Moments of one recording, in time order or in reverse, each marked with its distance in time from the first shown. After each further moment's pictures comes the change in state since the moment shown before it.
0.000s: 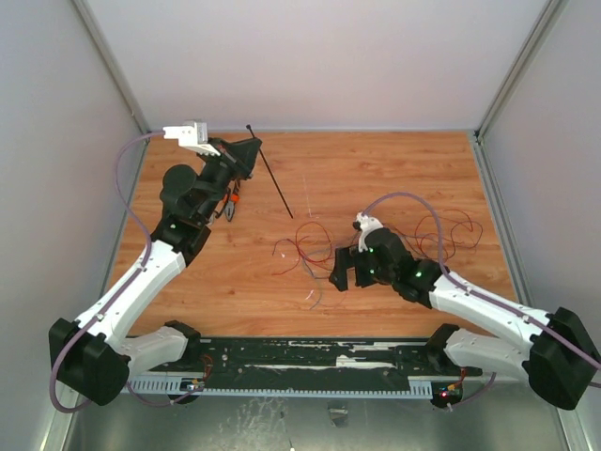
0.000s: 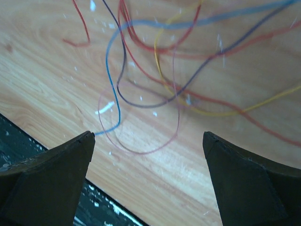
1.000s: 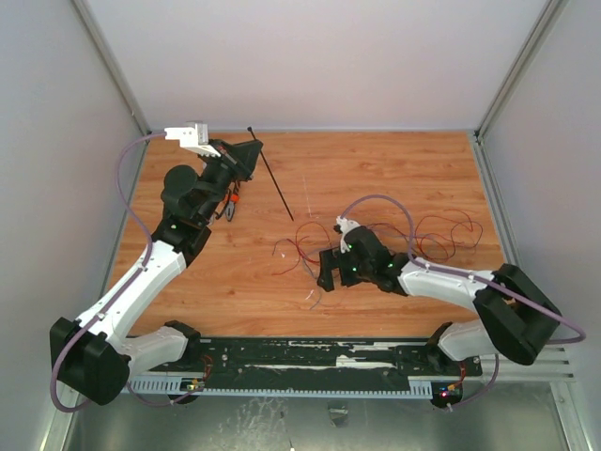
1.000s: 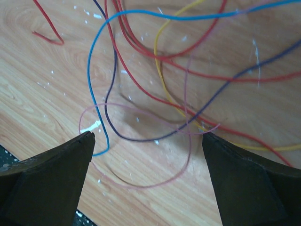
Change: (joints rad) left arm 0.004 0.002 -0.014 -0.002 0.012 -0.023; right arm 0.001 0.306 -0.034 0.201 -0.094 0.014
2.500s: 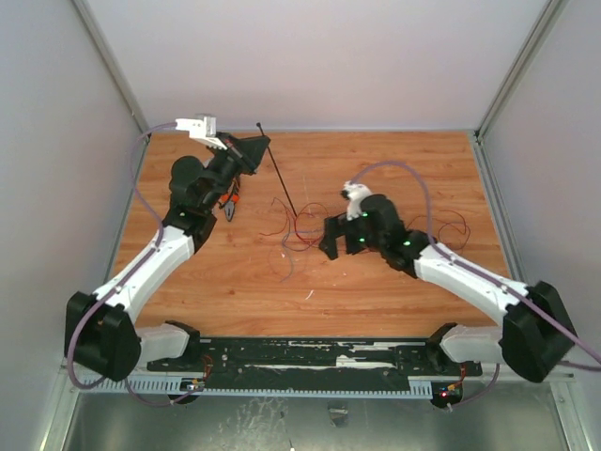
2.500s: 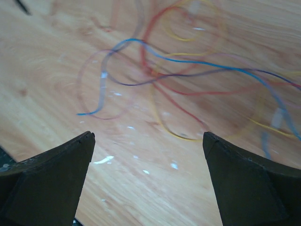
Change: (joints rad) left arm 0.062 0.108 0.001 0.122 0.159 -0.034; right arm -0.064 -0.053 0.254 -0.089 -0.017 -0.182
